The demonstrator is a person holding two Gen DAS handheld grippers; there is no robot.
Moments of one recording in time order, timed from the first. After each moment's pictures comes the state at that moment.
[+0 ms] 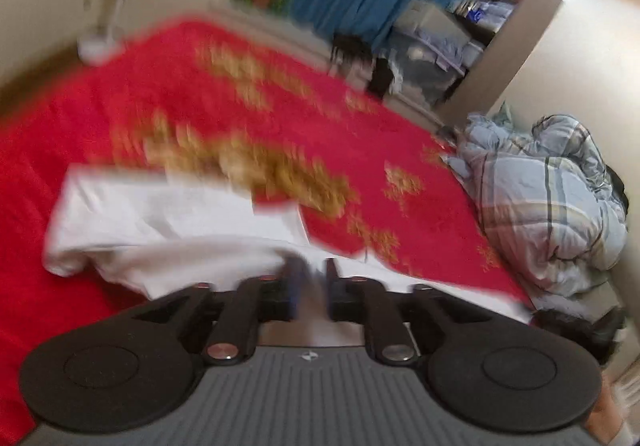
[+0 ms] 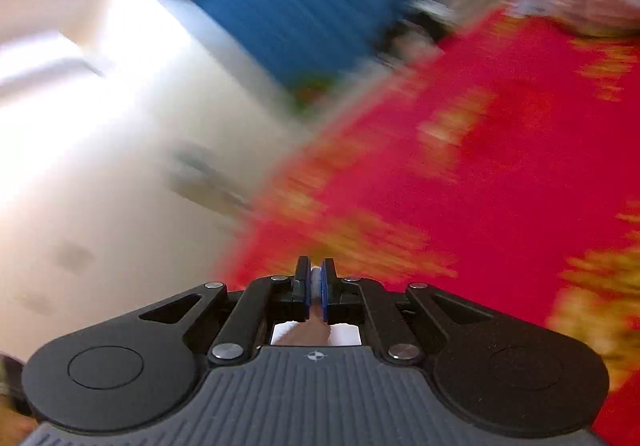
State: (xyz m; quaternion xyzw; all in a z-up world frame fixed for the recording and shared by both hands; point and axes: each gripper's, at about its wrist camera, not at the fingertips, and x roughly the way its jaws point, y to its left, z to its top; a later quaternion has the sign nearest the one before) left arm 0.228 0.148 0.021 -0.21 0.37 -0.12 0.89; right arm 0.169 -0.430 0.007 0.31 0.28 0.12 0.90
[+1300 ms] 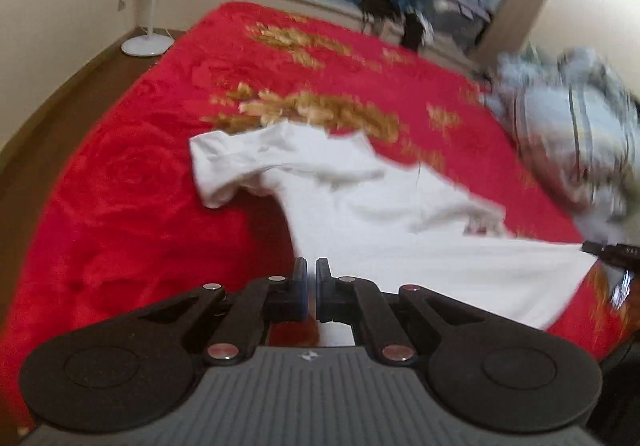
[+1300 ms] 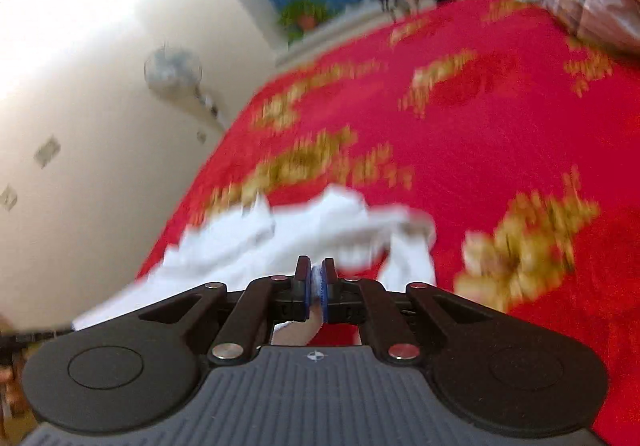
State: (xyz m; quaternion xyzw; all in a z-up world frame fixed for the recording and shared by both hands) left arm 0.044 0.212 0.073 -0.09 0.41 -0.08 0.91; right arm 0.061 -0.418 0.058 0.23 0.37 0.17 0.88
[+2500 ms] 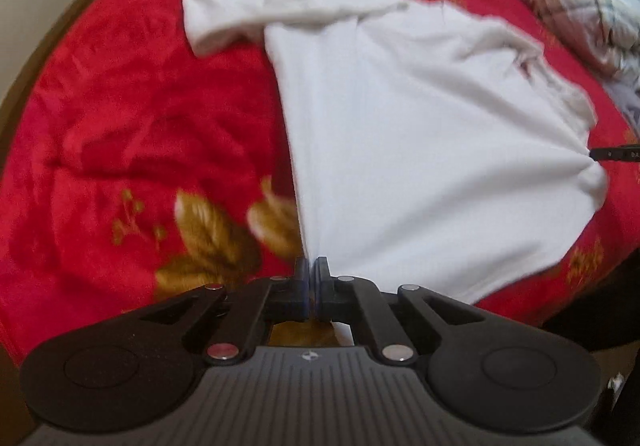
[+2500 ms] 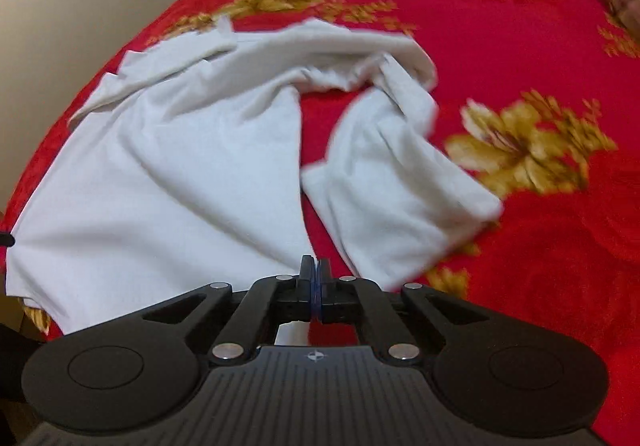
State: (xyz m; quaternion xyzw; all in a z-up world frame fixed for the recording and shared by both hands) left arm 0.024 0.205 -0.053 0.00 0.54 -0.09 0.84; right arm 0.066 -0.365 -0.050 0.05 0.51 0.17 0.84
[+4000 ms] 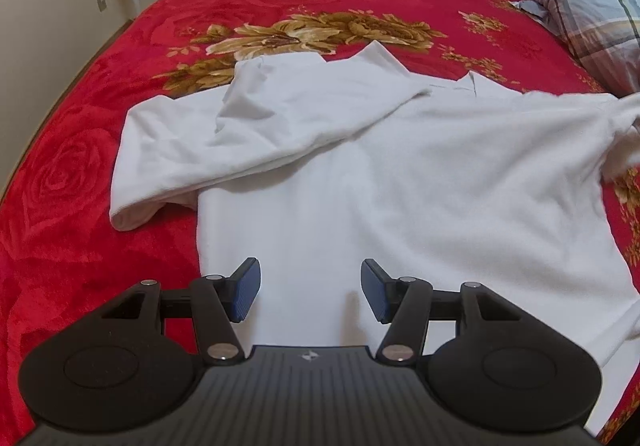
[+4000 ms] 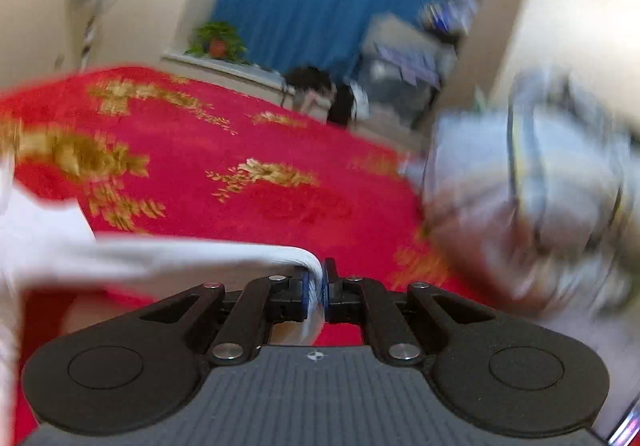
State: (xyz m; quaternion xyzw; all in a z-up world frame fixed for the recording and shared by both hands) left arm 0.166 0.123 -0.053 0.03 0.46 -0.04 0.89; right arm 0.165 -0.429 0.013 -0.20 0.22 -0.06 0.95
